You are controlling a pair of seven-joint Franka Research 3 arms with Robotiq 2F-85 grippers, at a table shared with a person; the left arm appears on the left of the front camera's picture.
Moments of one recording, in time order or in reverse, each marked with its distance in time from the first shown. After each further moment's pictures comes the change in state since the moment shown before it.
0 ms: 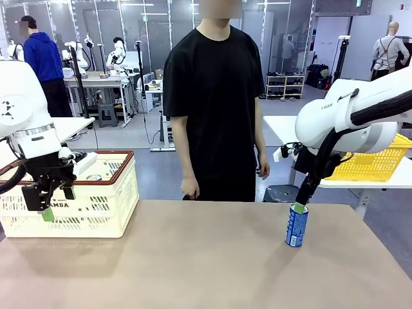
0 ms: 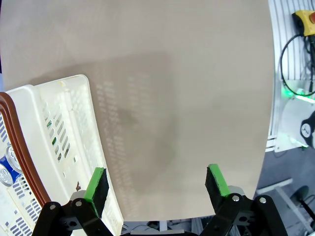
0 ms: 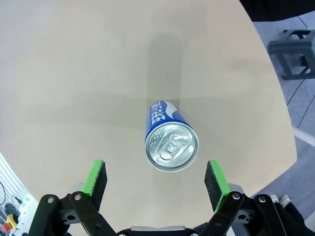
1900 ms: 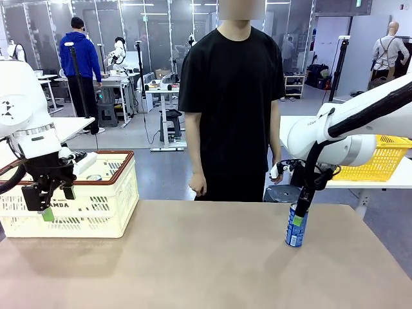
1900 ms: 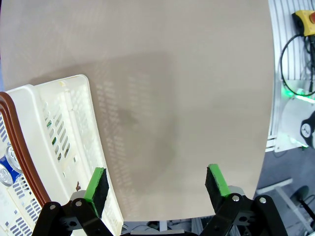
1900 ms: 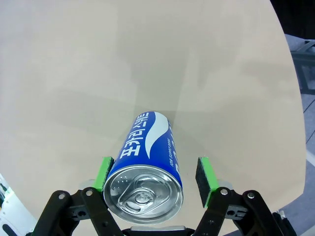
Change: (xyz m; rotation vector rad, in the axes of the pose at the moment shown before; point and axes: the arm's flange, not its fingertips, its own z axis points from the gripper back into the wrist) left arm 0.000 0.000 0.000 0.000 0.000 0.000; right arm 0.007 -0.037 -0.062 0.082 0.043 0.098
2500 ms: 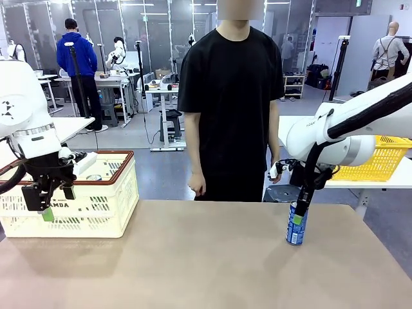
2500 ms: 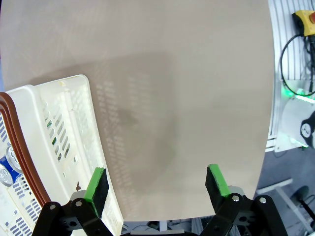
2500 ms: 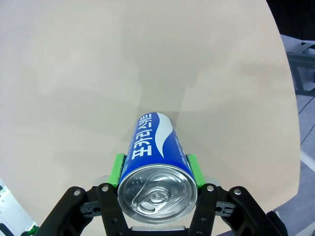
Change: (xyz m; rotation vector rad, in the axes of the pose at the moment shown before) left arm 0.000 0.000 0.000 0.000 0.000 0.000; right arm 0.004 0.001 0.003 -0.022 0.003 0.021
